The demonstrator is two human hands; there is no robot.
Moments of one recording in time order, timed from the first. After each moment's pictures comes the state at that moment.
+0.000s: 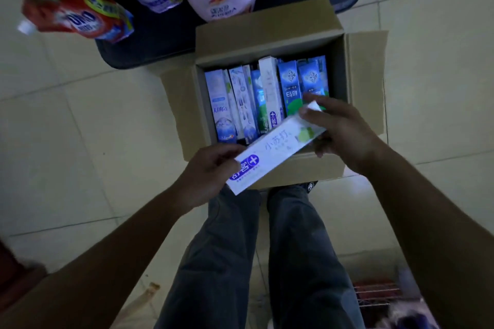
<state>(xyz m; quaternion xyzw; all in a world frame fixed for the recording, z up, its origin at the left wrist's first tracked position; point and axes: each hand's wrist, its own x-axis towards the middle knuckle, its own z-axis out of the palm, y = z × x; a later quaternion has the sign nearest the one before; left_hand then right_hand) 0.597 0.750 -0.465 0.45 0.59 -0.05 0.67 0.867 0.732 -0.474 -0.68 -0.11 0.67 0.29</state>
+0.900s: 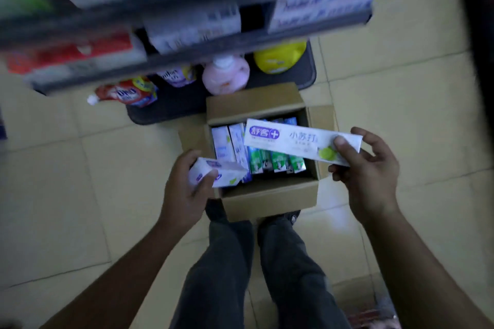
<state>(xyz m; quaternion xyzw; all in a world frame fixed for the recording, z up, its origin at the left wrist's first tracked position) 0.555 0.777 -0.367 0.60 0.63 0.20 0.45 0.862 0.731 -0.294 -0.73 -0.06 0.42 0.54</state>
